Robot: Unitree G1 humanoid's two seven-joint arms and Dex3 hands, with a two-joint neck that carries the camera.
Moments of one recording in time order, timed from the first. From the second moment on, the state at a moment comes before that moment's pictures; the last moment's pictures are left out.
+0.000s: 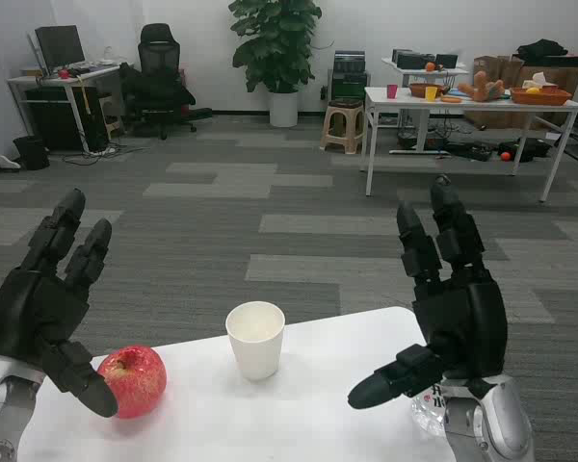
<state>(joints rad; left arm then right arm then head) -0.53 0.40 -0.25 0.43 -0.70 -0.55 -0.24 0.07 -0.26 -0.14 -0.26 0.50 -0.56 0.03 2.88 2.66</state>
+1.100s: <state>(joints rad) -0.58 0.32 -0.25 0.41 -0.68 -0.55 -0.23 -0.06 -0.27 0.03 0.00 0.42 -1.06 -0.31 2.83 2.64</state>
